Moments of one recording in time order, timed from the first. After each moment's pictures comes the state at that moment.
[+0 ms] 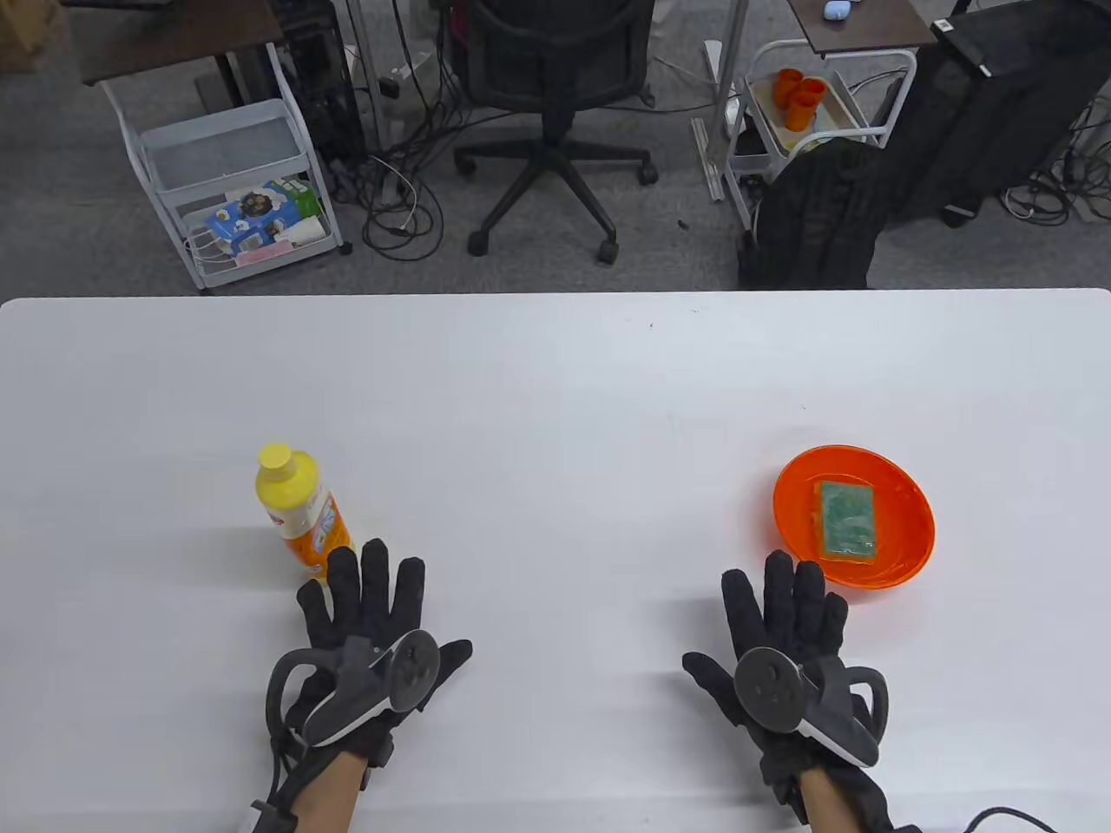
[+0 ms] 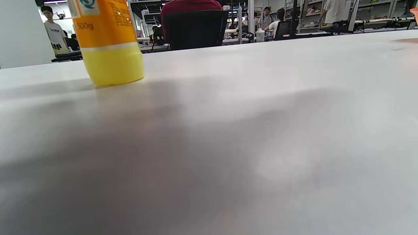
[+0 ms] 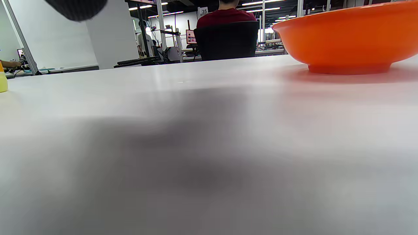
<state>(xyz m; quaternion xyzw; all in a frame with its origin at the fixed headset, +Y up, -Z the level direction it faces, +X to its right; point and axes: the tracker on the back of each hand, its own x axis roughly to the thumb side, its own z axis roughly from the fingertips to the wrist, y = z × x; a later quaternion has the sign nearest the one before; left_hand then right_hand) -0.194 -0.742 -0.205 -0.07 -0.08 -0.05 0.99 0.199 -0.737 -0.191 0.09 0.02 0.99 0.06</state>
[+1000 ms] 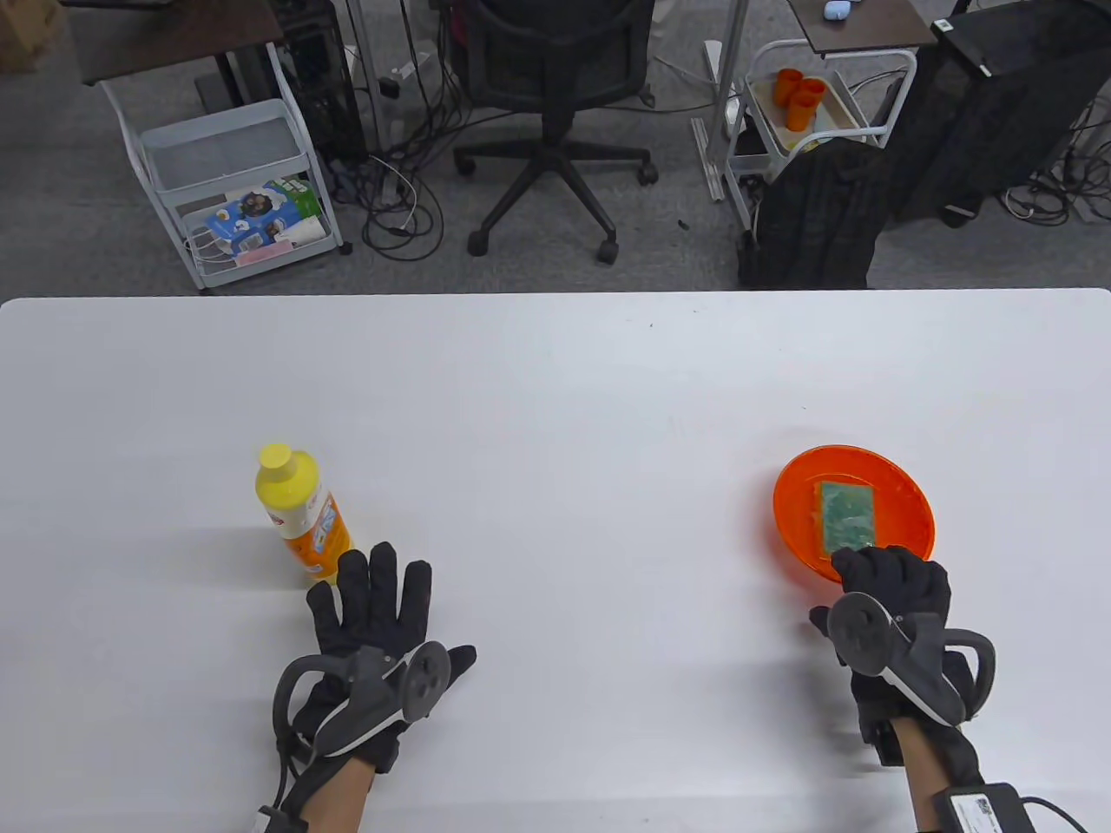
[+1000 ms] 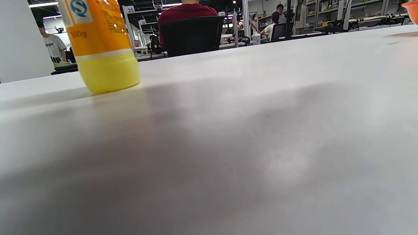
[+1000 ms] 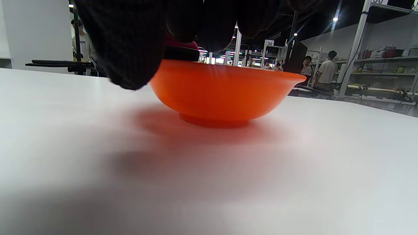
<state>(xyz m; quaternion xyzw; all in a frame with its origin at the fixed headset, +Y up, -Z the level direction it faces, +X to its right) -0.187 -0.743 -0.200 -0.06 -0.08 -0.07 0.99 0.286 -0.718 -0.234 -0.03 -0.04 1.00 -0.03</state>
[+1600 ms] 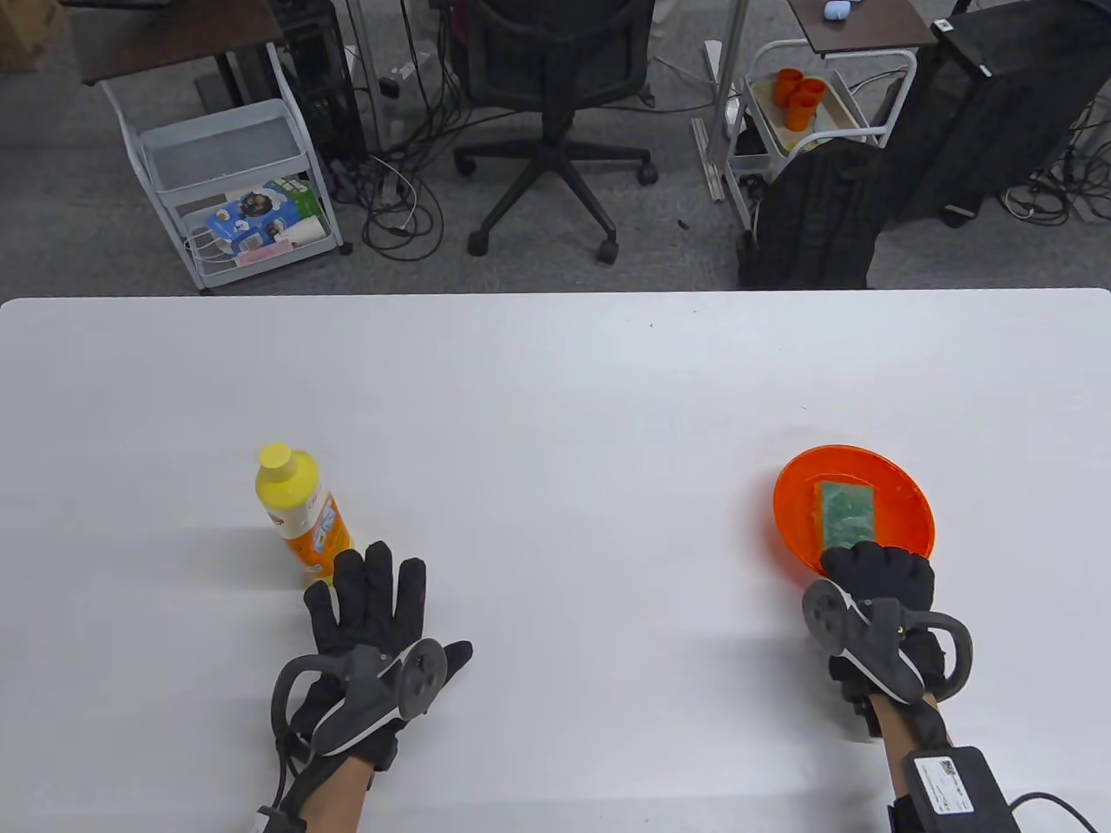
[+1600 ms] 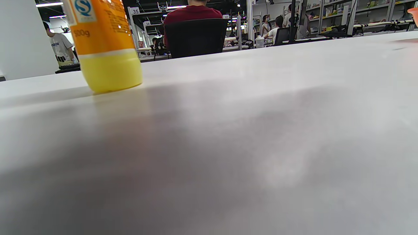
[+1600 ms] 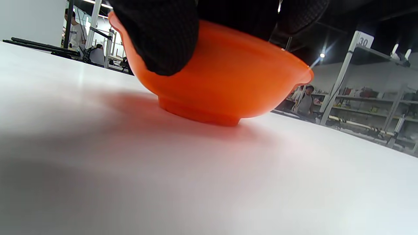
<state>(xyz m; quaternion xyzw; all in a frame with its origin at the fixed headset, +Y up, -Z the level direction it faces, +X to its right) -0.188 -0.743 -0.201 -0.05 -0.07 -0.05 0.99 0.274 -0.740 -0.250 -0.04 -0.09 0.99 -0.11</state>
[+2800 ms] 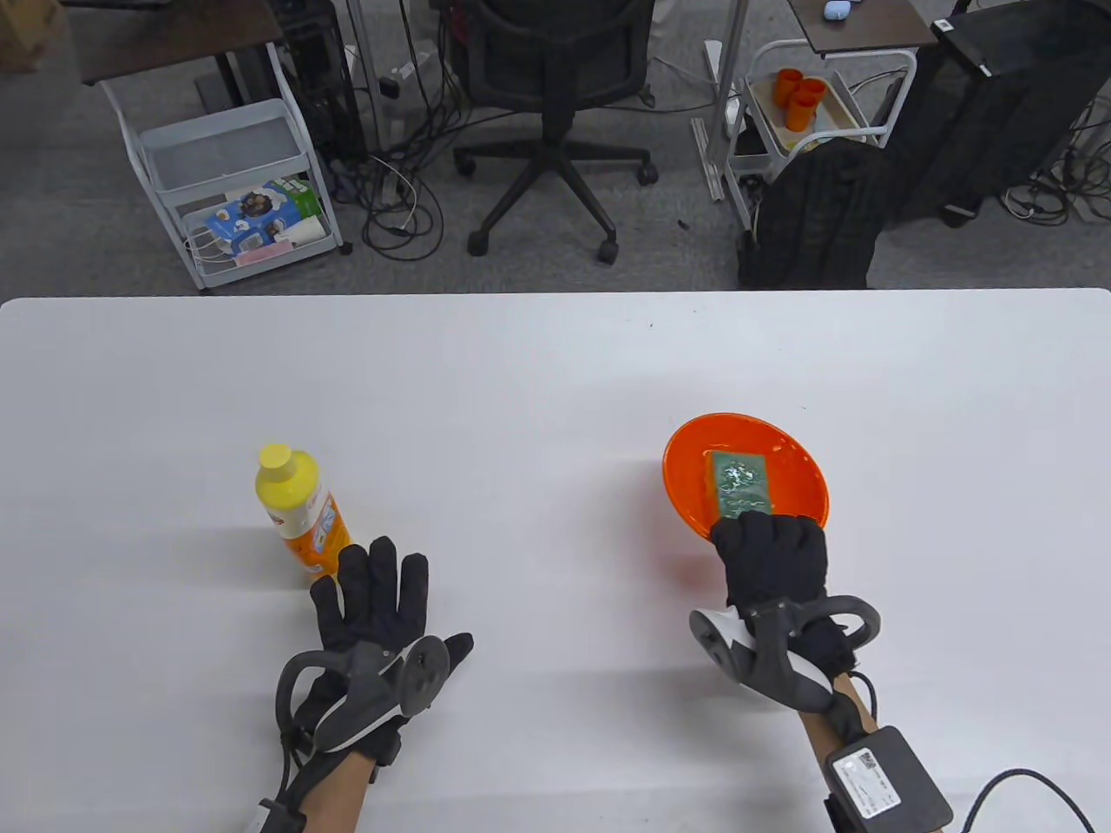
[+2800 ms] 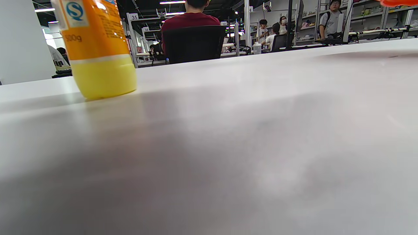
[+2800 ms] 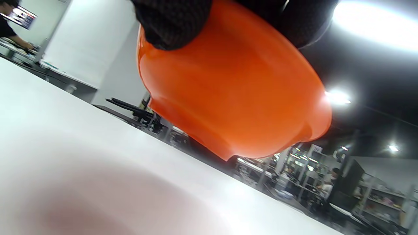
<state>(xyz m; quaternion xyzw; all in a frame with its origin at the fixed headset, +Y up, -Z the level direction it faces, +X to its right) -0.188 -0.746 -0.205 -0.04 -0.08 -0.05 0.99 0.149 -0.685 -0.233 0.13 -0.23 0.95 -0.17</state>
